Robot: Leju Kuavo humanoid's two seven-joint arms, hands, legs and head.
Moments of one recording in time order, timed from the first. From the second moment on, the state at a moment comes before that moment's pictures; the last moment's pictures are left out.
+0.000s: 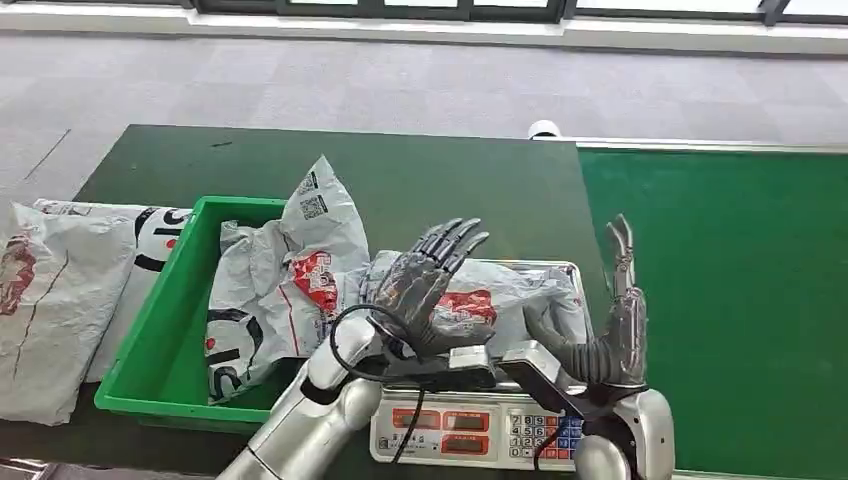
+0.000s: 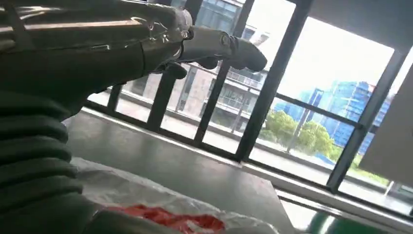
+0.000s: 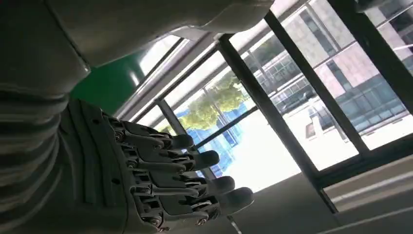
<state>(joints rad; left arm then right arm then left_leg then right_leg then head) -0.41 -0.24 -0.54 -1.06 -1.09 0.28 -0.35 0.04 0.13 0.16 -1.65 1.20 -0.52 -0.18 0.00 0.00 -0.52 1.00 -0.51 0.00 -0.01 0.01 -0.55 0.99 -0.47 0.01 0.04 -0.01</state>
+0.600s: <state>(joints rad) -0.52 -0.27 -0.60 -0.80 -1.05 0.18 -0.38 -0.01 0.14 0.16 -1.66 1.17 -0.51 -0.21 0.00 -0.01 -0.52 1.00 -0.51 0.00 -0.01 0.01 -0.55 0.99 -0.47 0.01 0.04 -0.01</state>
